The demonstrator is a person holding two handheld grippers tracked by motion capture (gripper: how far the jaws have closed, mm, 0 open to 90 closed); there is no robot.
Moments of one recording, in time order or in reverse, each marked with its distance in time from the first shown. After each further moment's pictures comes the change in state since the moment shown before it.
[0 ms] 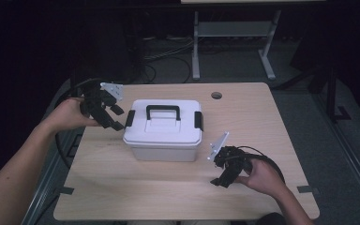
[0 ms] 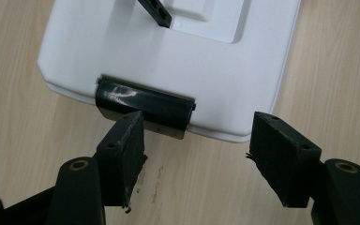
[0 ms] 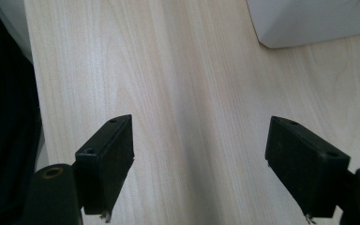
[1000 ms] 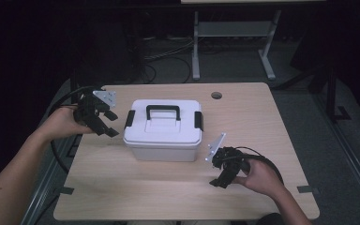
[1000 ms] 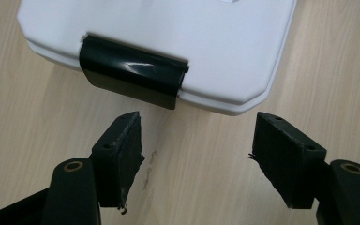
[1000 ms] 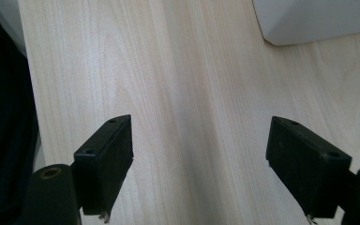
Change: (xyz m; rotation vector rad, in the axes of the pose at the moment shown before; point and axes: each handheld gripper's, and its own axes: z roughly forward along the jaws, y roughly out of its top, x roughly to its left) left arm -0.008 -0.026 0.006 -0.002 0.008 -0.027; right arm 0.001 0.004 0.006 0.022 0.001 -0.001
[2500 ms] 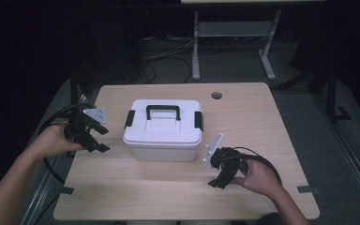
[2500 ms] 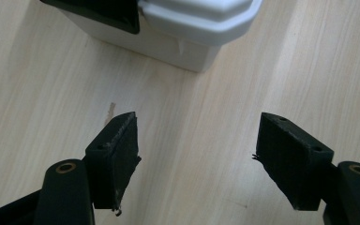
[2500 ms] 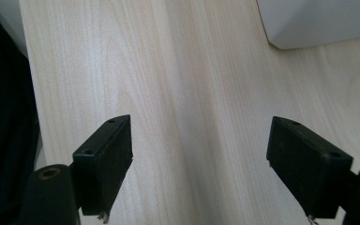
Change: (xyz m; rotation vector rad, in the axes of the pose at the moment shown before) left arm -0.025 -0.047 0.017 0.022 0.010 -0.053; right arm 0.001 0.004 0.003 0.007 0.008 0.001
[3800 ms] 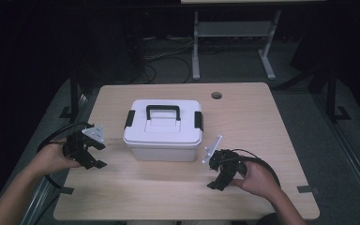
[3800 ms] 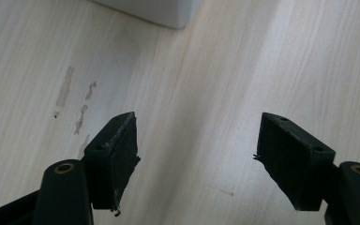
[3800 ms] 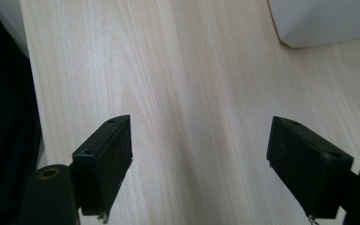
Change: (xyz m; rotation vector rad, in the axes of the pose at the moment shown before) left arm -0.021 -0.037 0.032 0.029 -0.013 -0.015; right arm 0.003 0.000 0.007 0.006 0.010 0.013
